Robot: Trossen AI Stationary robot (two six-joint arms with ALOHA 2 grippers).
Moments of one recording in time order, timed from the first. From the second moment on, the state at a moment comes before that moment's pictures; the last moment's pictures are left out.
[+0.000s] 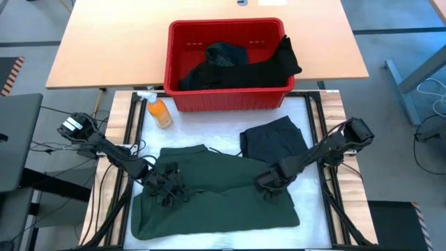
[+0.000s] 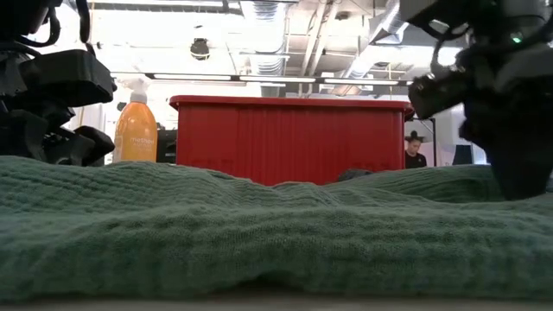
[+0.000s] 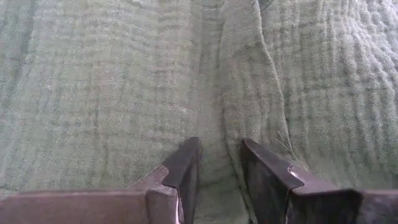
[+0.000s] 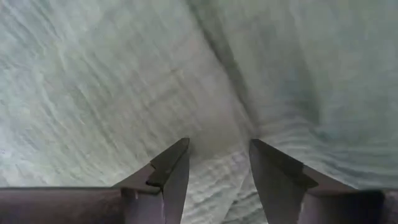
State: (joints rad) left arm -0.55 1.36 0.42 0.00 -0.23 -0.56; right arm 0.40 1.64 0.98 -0.83 -0.05 0.80
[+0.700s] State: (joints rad) left arm -0.54 1.36 0.42 0.00 -0.24 -0.56; right arm 0.46 1.63 0.94 -0.79 -0.16 0.87
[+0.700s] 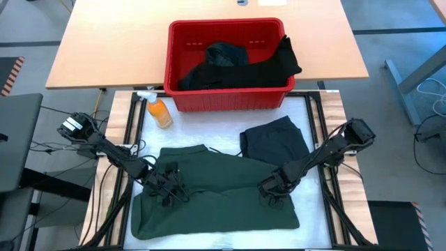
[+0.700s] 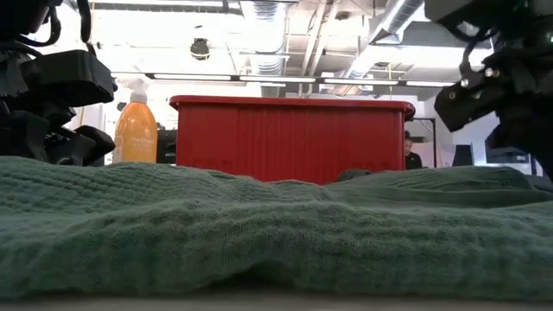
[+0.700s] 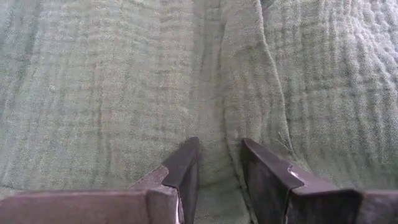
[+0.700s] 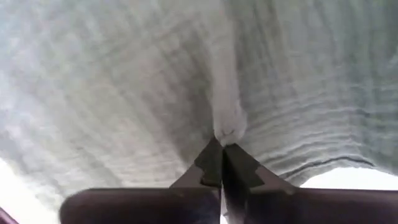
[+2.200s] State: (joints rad) left arm -0.54 1.36 0.42 -0.01 -0.32 -0.52; right arm 0.52 1.64 1.03 -1.06 -0.13 1.13
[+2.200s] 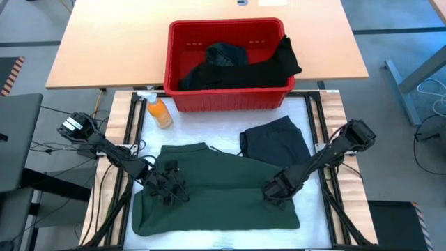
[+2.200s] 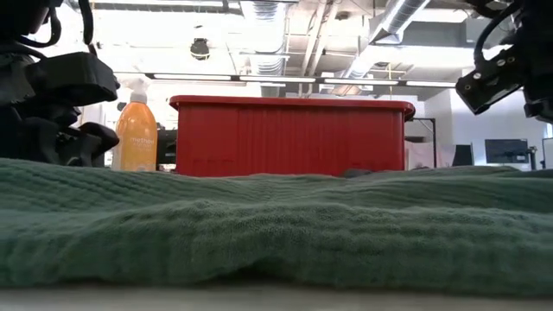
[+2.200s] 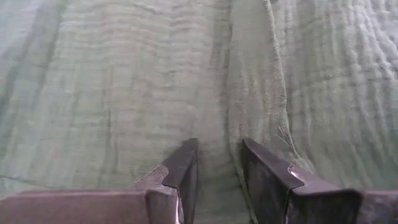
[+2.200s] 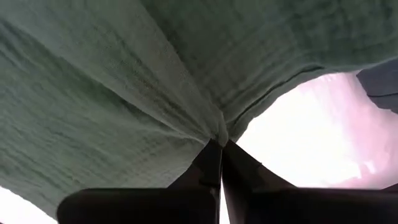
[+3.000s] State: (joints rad) left arm -0.61 1.37 0.46 0.25 -0.58 -0.45; right arm 0.49 1.64 1.12 -1.26 -0.12 1.06
